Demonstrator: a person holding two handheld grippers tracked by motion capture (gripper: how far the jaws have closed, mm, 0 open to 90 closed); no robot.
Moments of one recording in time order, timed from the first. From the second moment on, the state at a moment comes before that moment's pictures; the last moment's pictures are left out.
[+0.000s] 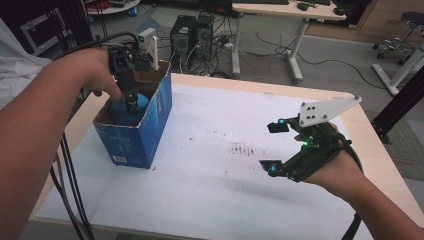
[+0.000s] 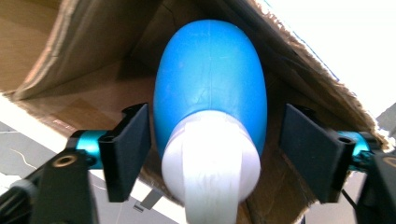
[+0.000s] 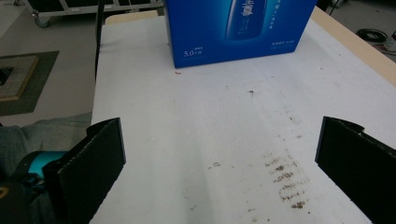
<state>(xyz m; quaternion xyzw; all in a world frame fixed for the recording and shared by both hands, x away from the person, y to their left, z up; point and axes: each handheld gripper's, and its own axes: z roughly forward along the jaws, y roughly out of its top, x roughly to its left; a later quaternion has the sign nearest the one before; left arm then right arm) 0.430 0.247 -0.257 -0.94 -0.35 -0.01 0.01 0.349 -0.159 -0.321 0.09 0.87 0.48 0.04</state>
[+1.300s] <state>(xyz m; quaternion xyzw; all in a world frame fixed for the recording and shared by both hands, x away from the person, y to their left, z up) 0.412 0.184 -0.203 -0.97 -0.25 0.01 -0.02 0.377 -0.174 -0.282 0.07 0.93 0.35 0.02</state>
